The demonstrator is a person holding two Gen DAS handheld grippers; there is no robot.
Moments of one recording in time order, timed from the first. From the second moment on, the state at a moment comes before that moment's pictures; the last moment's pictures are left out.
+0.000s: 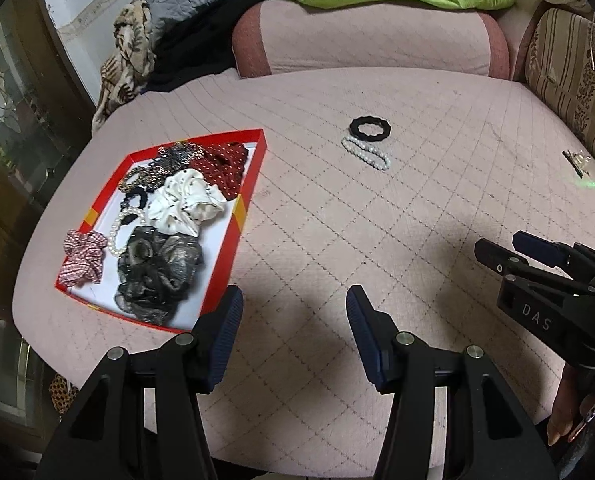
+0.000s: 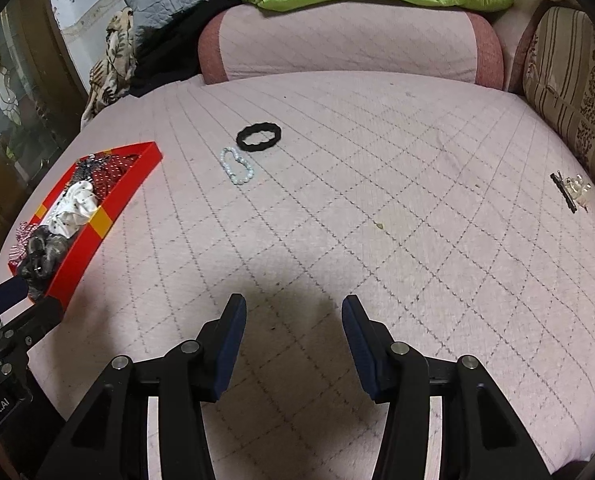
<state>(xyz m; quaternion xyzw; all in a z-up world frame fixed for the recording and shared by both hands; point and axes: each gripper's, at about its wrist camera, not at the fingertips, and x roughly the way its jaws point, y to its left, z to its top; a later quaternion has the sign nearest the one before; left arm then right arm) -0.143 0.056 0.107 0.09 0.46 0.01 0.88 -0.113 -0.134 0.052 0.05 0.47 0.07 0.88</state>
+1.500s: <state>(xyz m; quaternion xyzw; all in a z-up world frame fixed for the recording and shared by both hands) 0.018 0.029 0.077 -0.03 0.50 -0.10 0.86 -0.035 -0.200 0.039 0.03 0.51 0.04 0.86</state>
